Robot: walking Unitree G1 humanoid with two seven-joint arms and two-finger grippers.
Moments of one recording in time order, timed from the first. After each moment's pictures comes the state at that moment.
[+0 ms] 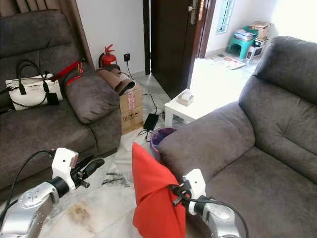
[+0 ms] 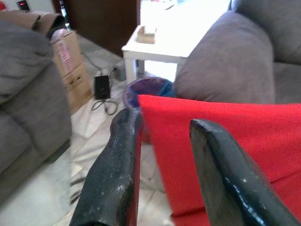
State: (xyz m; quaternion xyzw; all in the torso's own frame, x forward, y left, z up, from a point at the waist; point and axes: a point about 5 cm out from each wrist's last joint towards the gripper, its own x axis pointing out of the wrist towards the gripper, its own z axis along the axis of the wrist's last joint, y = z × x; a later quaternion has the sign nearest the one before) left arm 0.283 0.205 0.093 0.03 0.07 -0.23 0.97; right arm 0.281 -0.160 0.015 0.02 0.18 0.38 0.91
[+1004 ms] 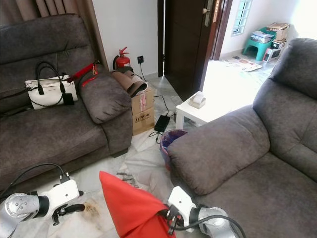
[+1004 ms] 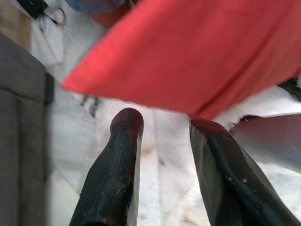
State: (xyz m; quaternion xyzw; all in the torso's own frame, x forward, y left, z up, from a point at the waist) left arm 0.258 0.231 0.053 0.33 0.24 -0.42 0.81; right arm 0.263 -0.147 0.007 -0.12 0.21 0.54 0.81
